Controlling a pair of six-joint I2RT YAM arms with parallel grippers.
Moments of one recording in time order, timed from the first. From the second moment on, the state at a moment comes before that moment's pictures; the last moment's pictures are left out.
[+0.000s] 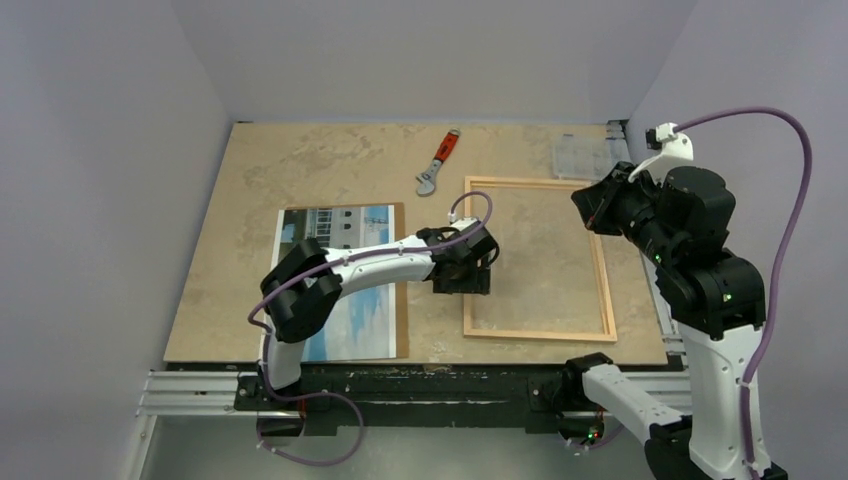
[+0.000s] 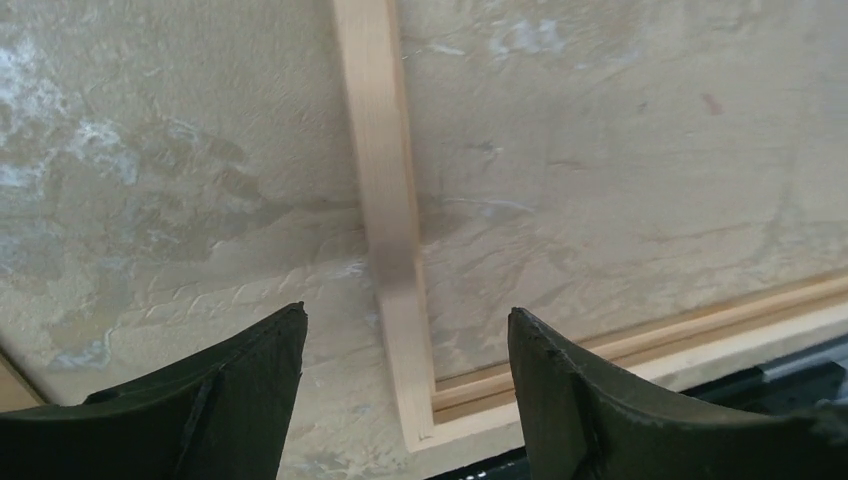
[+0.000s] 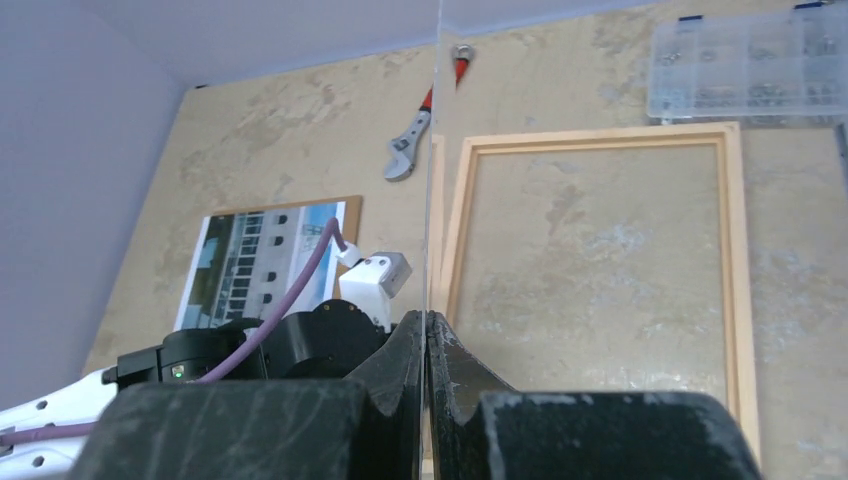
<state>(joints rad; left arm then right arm) -1.03 1.92 1.45 -0.60 -0.13 -0.93 0.23 0.93 1.61 -1.01 -0.05 0.39</state>
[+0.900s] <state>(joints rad) -1.06 1.85 1.22 -0.61 -0.20 -1.11 0.23 0.88 1.44 -1.03 0.06 0.36</state>
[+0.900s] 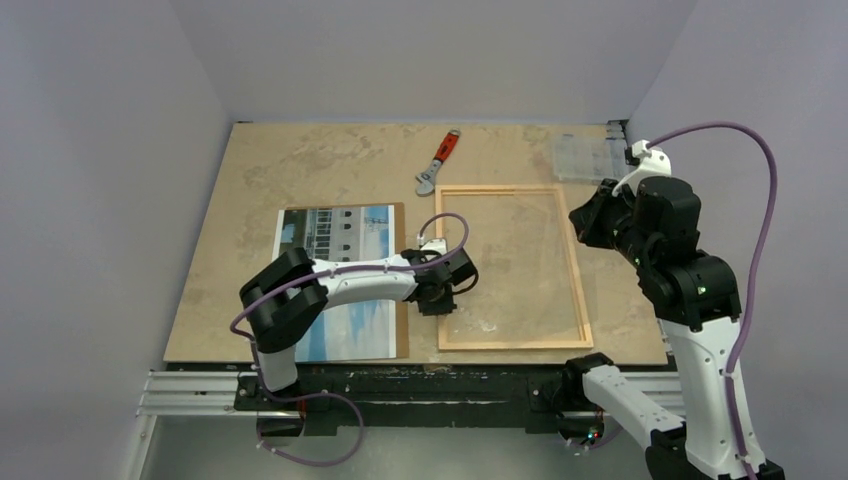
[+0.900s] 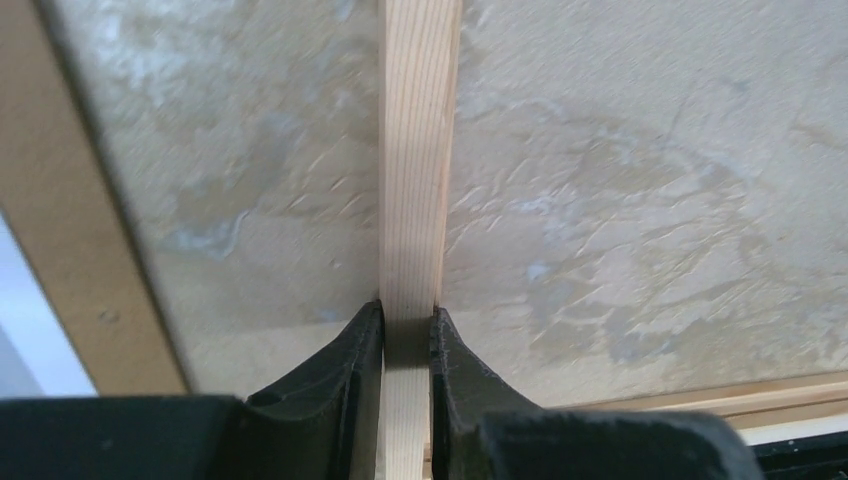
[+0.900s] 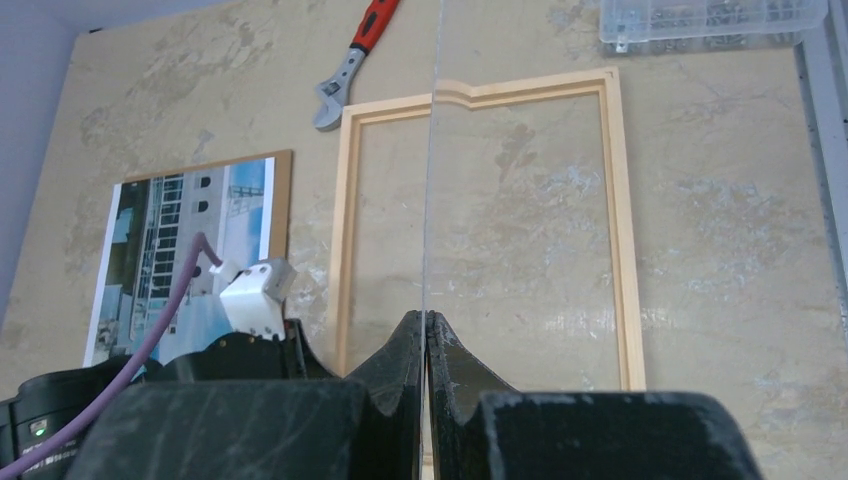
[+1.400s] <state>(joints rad) -1.07 1.67 1.02 -0.69 -0.24 -1.23 0.23 0.88 1.38 -0.96 0.00 0.36</state>
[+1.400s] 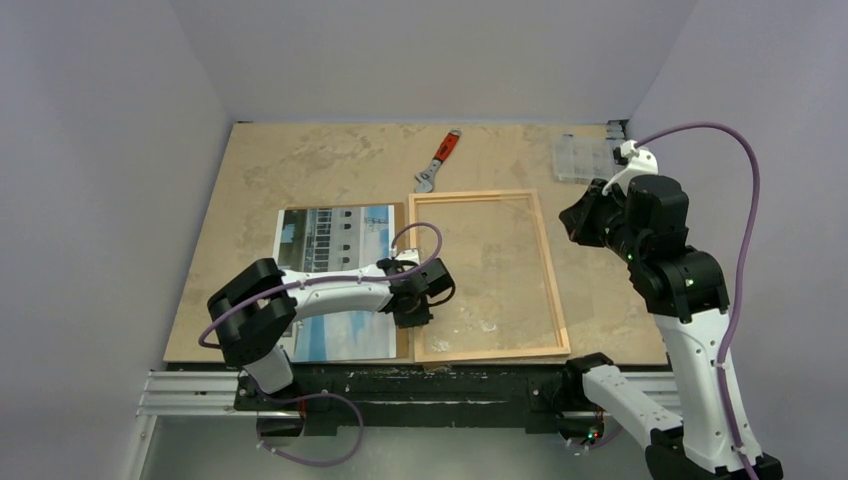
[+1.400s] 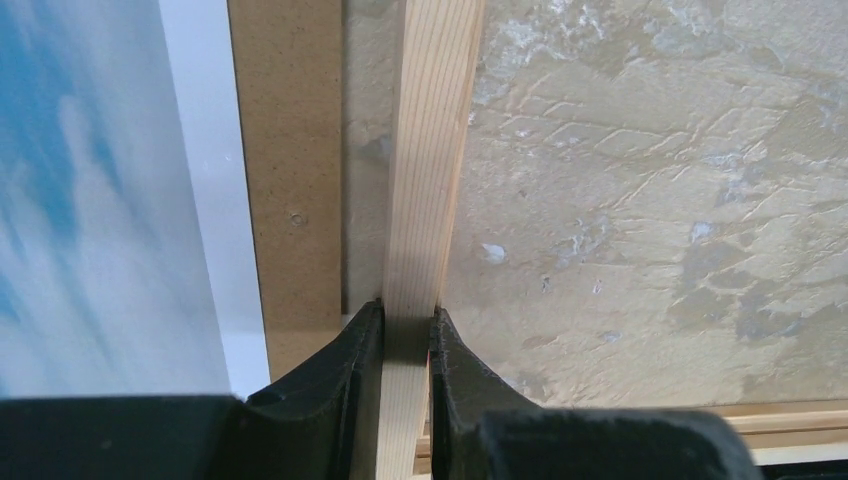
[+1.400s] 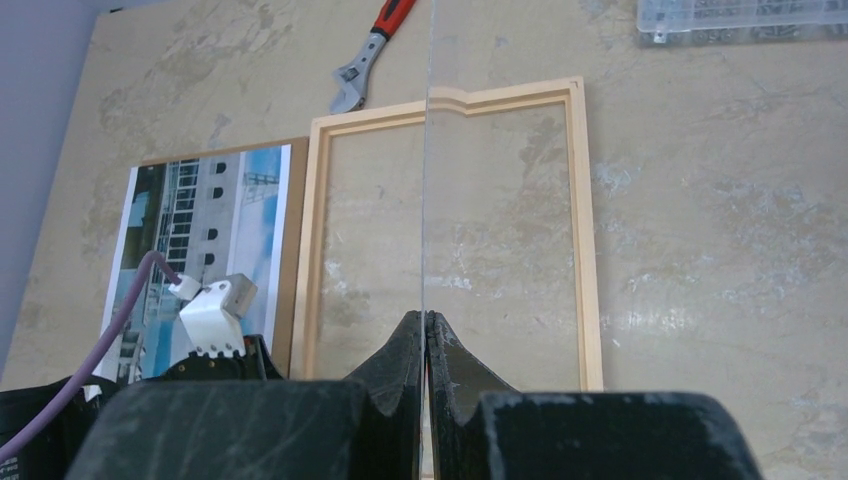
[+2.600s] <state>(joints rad) -0.90 1.34 0.89 -0.58 -0.18 -0.98 0.23 0.93 1.27 -0.82 -0.18 0.40</state>
